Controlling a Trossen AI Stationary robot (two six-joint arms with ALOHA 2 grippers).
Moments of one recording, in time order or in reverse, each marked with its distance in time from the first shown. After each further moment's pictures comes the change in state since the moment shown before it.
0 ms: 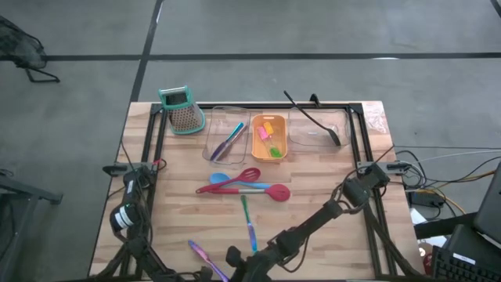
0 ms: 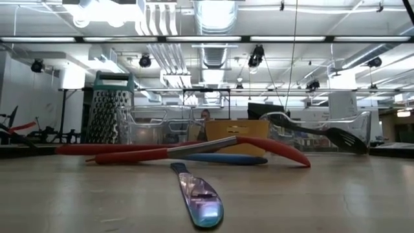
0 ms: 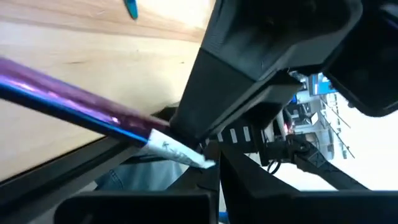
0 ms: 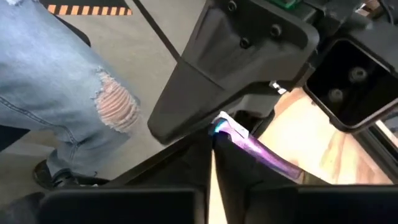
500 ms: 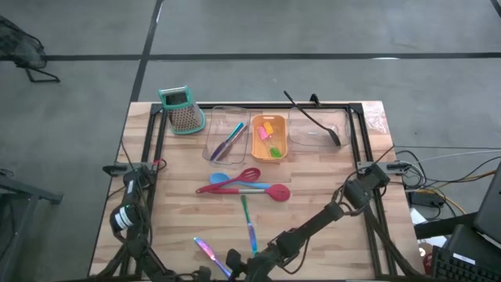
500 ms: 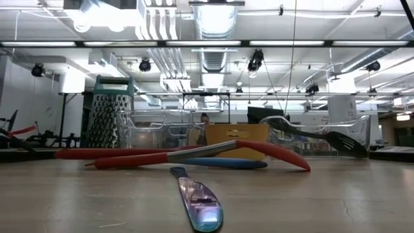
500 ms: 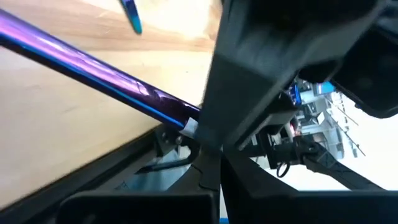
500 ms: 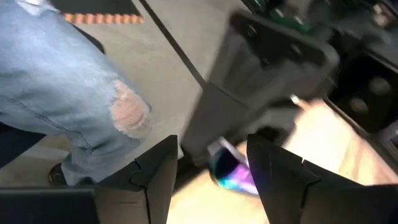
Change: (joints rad) left arm 0.002 0.008 0.001 -0.034 -0.038 0.028; right arm 0.043 0.000 0.012 -0.005 -0.073 0.045
